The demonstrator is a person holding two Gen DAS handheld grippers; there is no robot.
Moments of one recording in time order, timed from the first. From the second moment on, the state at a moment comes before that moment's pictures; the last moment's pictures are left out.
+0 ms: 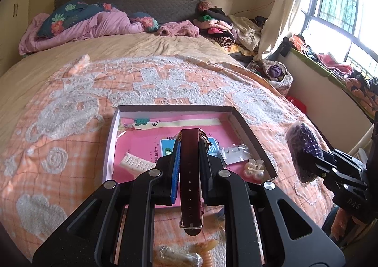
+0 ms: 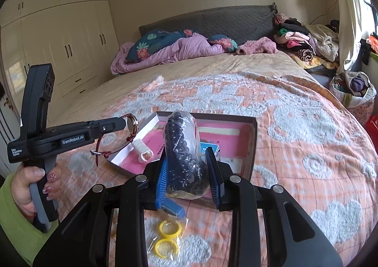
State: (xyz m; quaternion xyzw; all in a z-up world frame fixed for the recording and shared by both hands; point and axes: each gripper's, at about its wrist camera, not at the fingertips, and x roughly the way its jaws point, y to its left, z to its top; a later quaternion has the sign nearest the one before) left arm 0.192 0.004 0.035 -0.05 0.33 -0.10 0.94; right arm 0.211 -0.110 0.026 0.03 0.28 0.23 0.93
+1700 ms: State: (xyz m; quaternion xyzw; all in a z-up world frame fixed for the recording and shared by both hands) left arm 0.244 -0.013 -0.030 -0.04 0.39 -0.12 0.91; right arm 0.291 -0.089 -0.063 0.01 0.39 0.20 0.90
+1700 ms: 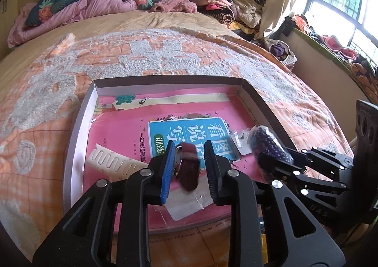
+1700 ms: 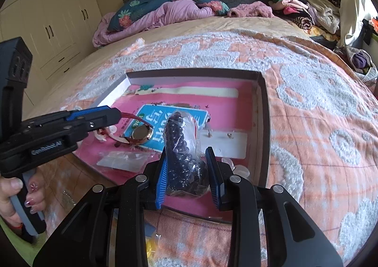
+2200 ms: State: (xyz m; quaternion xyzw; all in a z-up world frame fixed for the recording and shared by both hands) left arm 0.235 -0.008 -0.018 -0.04 0.38 -0.11 0.92; right arm 0.286 -0.098 -0.061 0.03 0.38 0.20 0.90
